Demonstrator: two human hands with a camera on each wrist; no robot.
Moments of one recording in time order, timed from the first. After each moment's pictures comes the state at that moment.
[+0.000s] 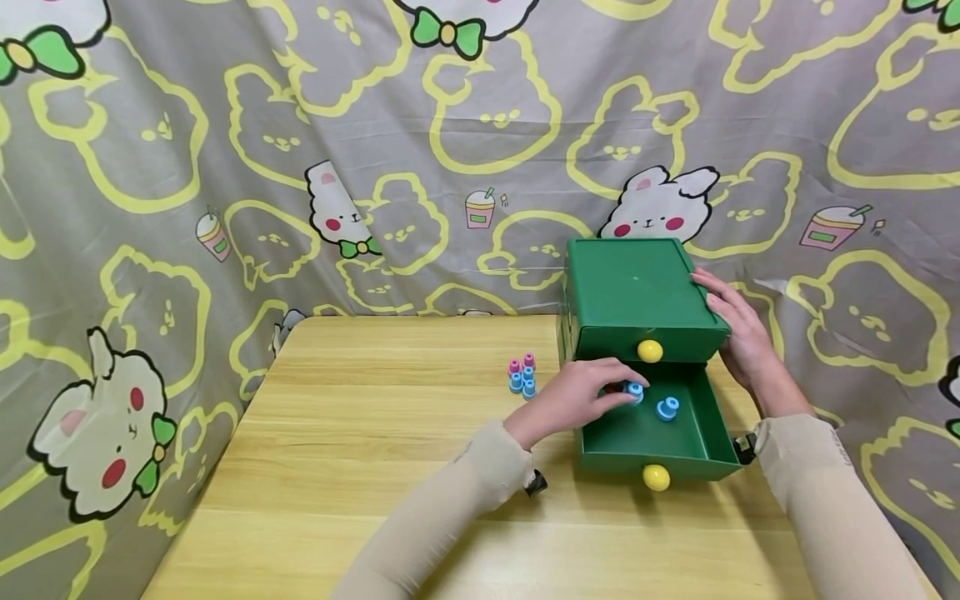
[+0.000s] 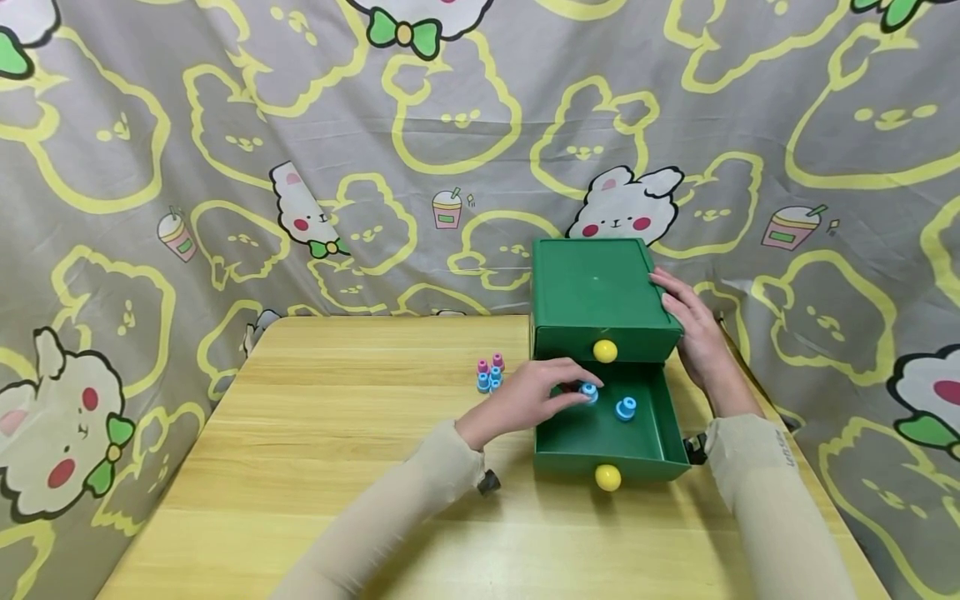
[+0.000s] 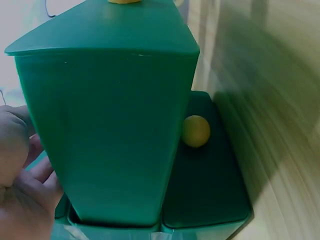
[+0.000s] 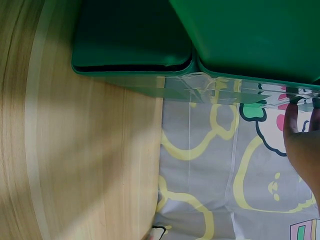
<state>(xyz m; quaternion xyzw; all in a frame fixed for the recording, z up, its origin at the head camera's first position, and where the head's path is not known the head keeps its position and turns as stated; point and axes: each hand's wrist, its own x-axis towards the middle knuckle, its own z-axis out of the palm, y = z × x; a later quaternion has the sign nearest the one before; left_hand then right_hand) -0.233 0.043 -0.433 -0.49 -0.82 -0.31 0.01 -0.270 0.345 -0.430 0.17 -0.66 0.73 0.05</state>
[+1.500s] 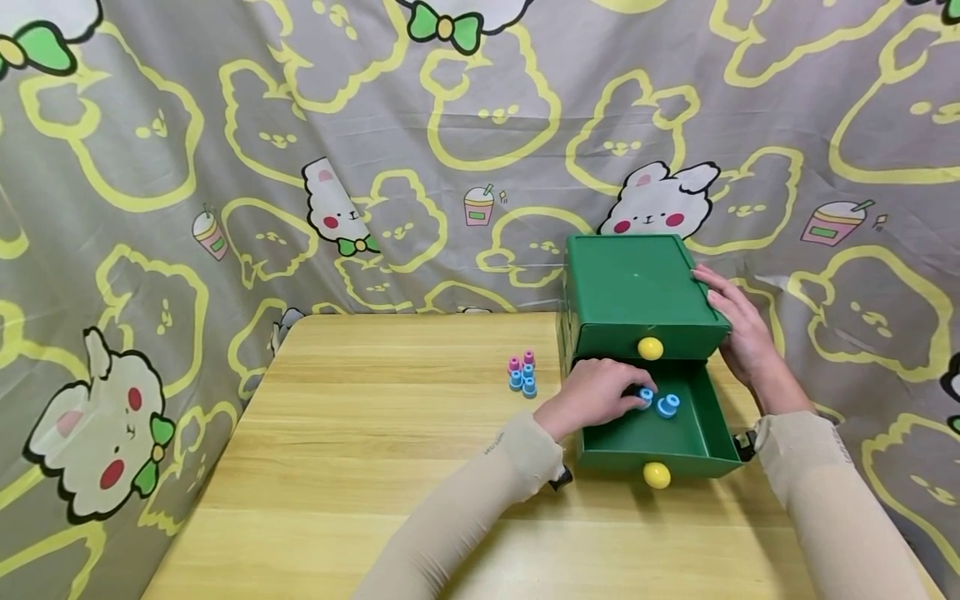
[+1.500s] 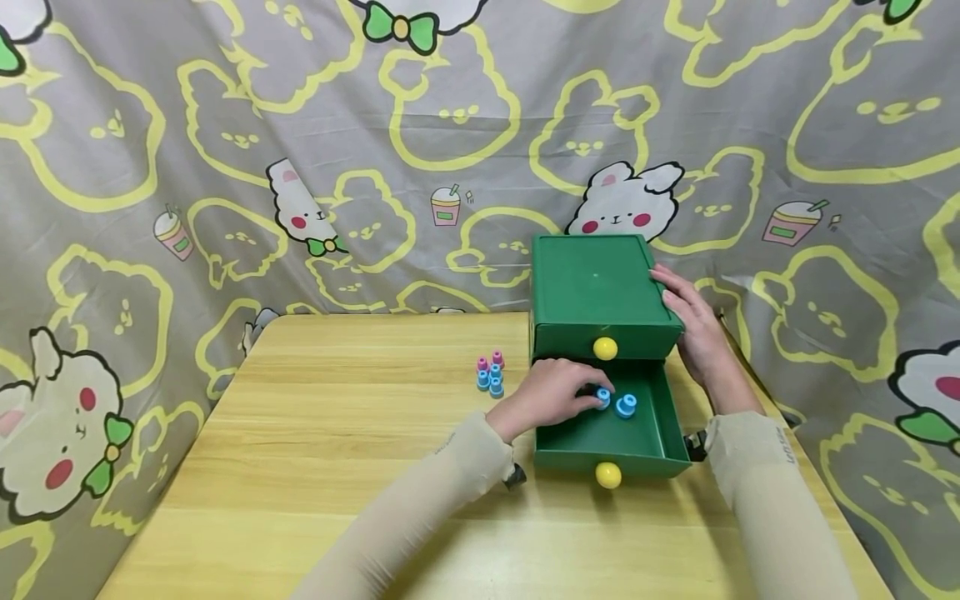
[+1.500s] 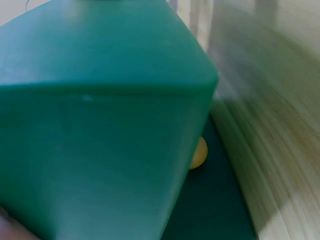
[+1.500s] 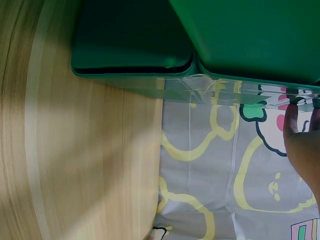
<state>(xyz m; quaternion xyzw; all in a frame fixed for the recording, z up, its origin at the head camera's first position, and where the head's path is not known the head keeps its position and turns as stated) -0.241 0.084 -0.442 -0.43 -0.89 -0.14 0.00 -0.270 0.345 -0.429 0.16 -0.66 0.74 0.04</state>
